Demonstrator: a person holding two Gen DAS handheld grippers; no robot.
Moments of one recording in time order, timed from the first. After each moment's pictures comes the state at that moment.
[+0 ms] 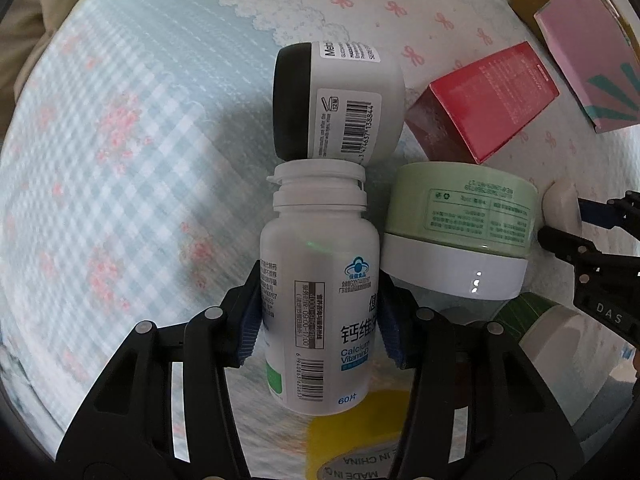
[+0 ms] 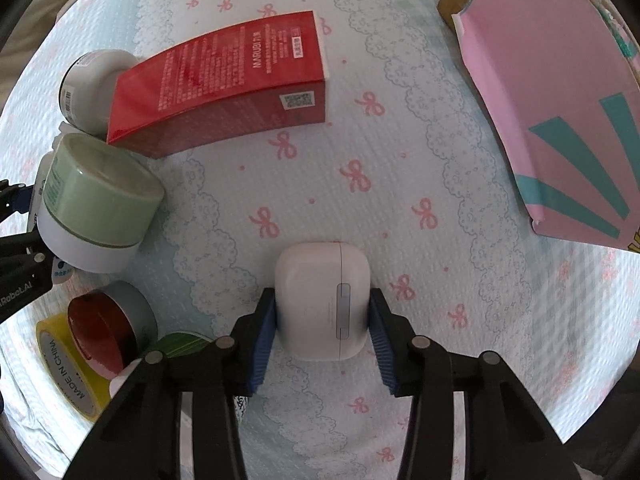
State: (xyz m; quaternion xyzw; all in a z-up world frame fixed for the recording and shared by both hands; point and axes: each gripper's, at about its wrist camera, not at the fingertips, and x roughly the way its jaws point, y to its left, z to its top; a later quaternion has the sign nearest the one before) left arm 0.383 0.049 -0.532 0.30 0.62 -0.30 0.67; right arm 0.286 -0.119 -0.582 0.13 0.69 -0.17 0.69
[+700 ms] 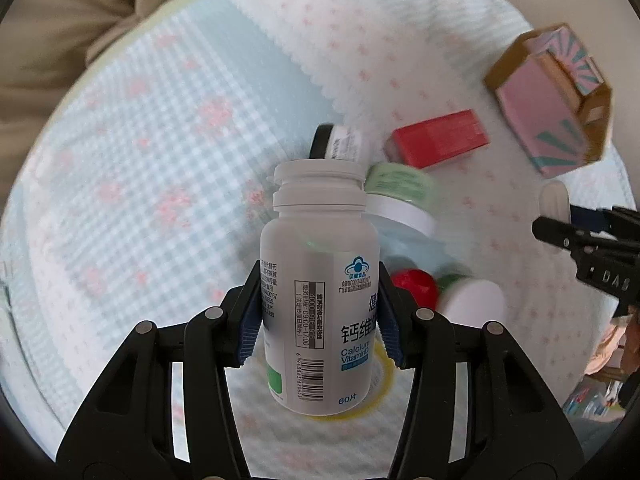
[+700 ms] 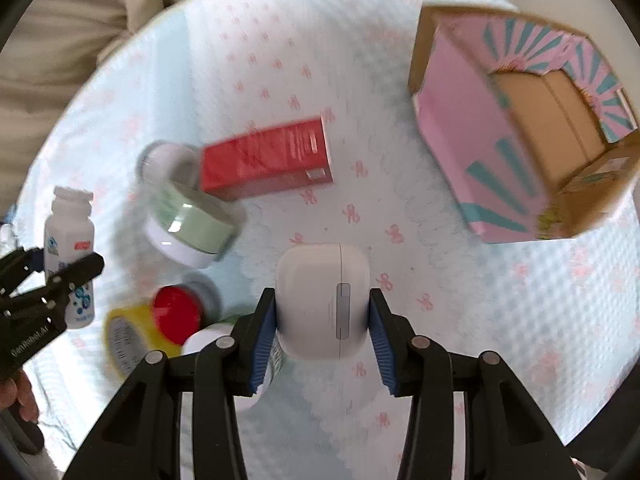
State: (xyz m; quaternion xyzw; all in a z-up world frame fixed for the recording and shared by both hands) left arm 0.332 0.114 -0.404 0.21 0.58 -0.26 0.75; right arm 0.244 -0.130 -0.477 0.16 0.62 -0.14 0.76
